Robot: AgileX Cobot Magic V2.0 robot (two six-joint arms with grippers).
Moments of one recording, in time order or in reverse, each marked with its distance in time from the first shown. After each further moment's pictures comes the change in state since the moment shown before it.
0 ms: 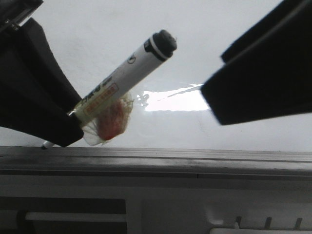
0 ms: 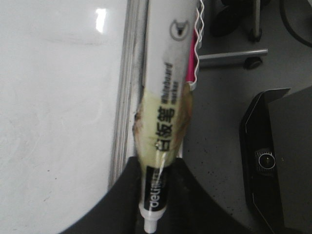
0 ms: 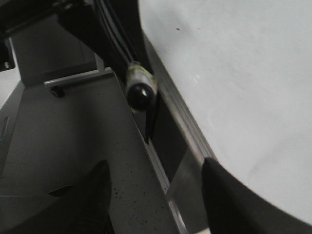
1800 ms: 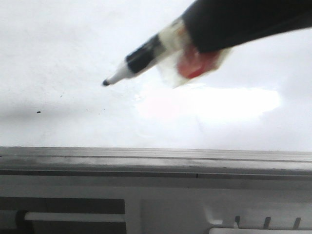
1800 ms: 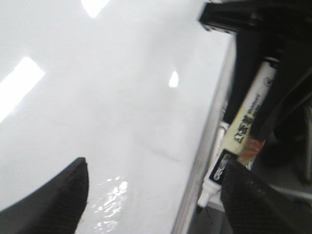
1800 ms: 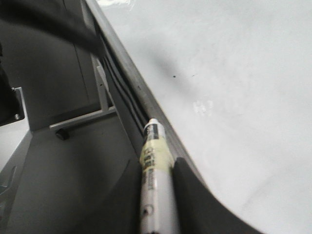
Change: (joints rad) left arm -0.006 -0.282 -0.027 -0.159 -0.202 -0.224; right arm -0.036 -0.059 -0.002 0.082 -0.081 -0.017
